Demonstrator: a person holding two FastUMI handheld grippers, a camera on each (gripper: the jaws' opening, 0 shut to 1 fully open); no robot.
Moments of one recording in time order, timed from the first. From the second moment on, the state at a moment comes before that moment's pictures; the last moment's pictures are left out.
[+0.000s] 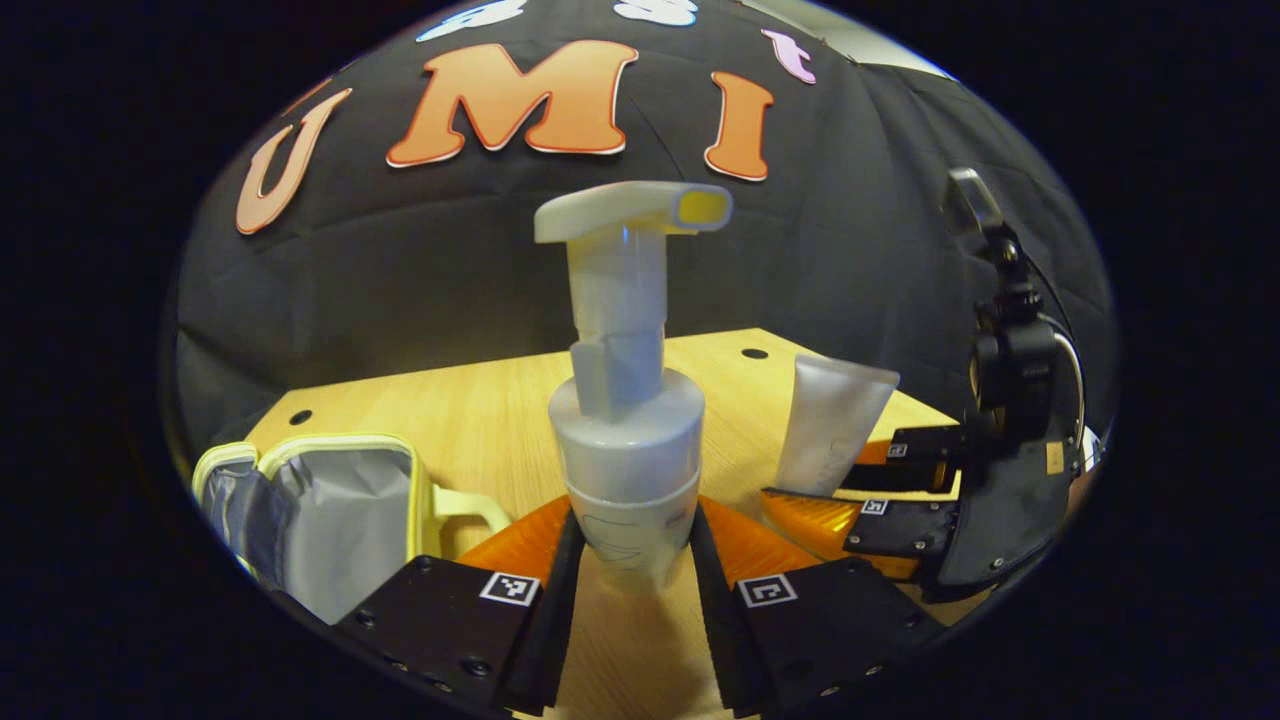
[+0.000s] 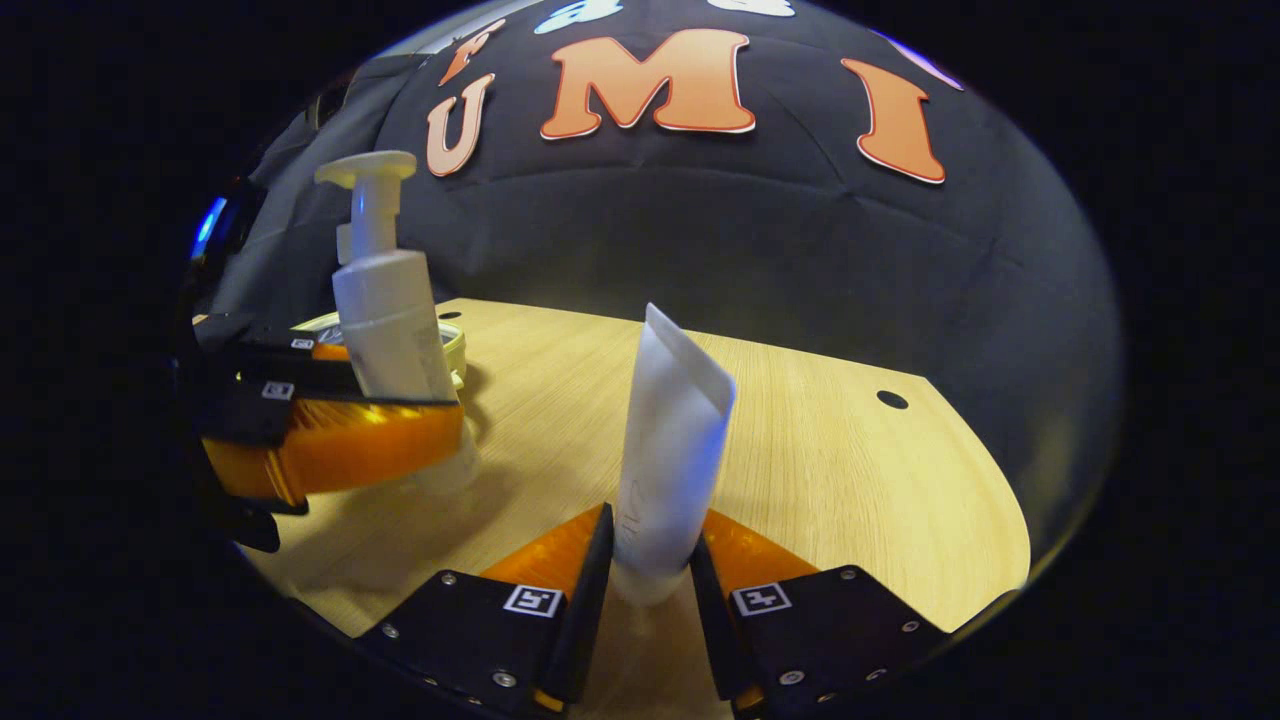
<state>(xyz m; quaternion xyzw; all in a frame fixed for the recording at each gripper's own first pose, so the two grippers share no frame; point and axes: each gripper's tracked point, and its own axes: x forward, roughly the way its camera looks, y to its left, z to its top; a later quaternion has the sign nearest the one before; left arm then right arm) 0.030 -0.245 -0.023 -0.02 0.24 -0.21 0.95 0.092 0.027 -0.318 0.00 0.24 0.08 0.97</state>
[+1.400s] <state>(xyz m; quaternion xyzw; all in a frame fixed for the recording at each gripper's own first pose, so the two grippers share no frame) 0.041 0.015 0.064 0.01 0.26 -0.09 0.96 0.113 0.198 -0.120 0.03 0.17 0.15 0.97</state>
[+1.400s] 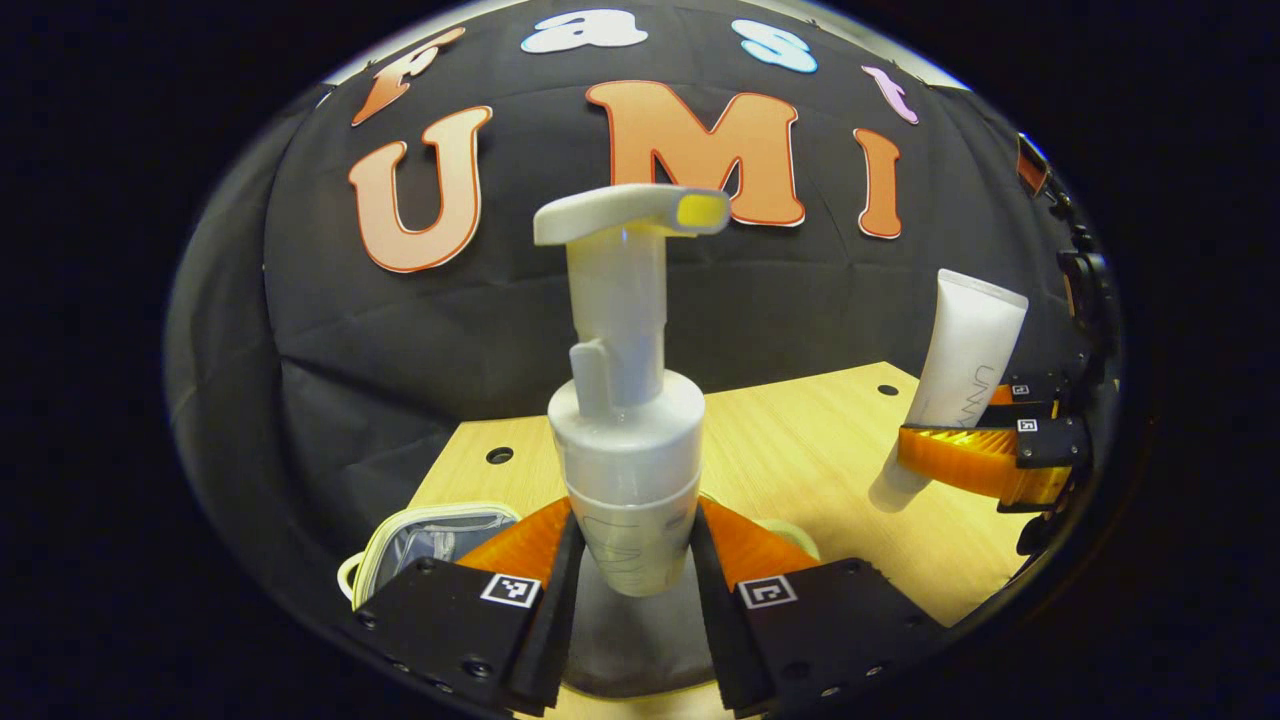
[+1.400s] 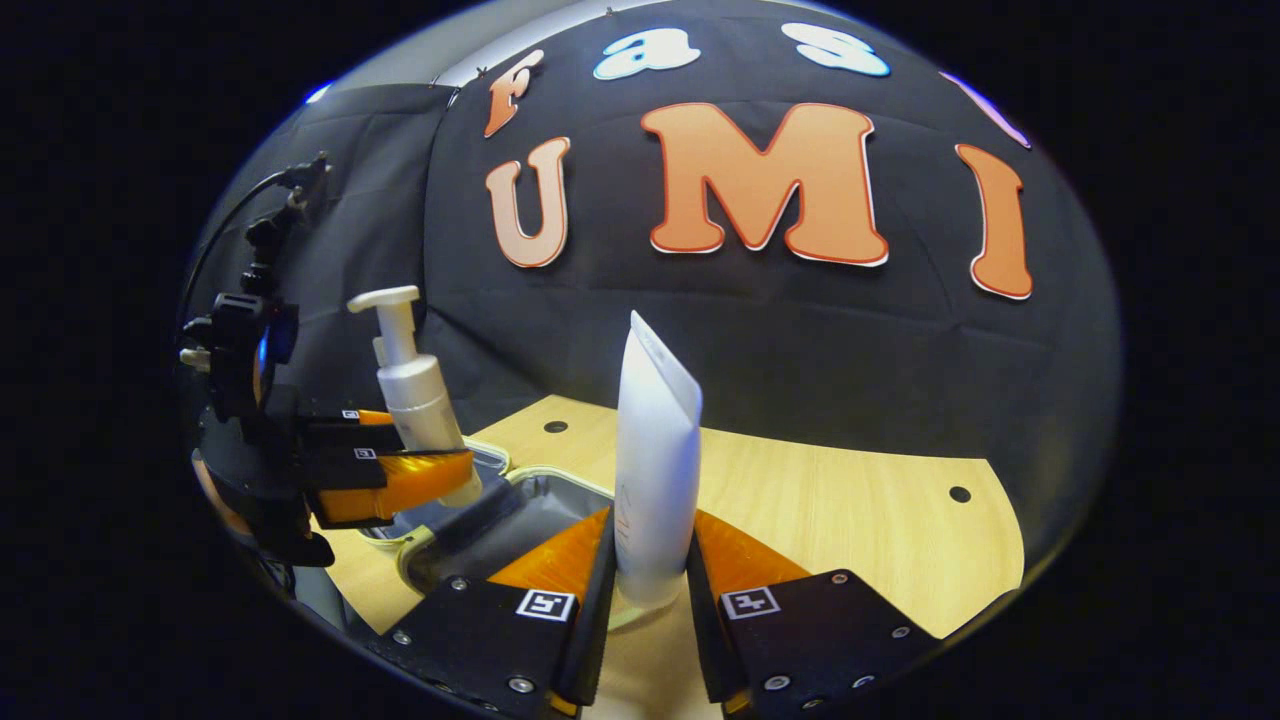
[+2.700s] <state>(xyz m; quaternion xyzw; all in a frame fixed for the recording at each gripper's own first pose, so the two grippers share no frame) 0.003 0.020 -0.108 0.00 0.60 -0.08 0.79 0.141 0.274 -0.192 0.07 0.27 0.16 0.95</state>
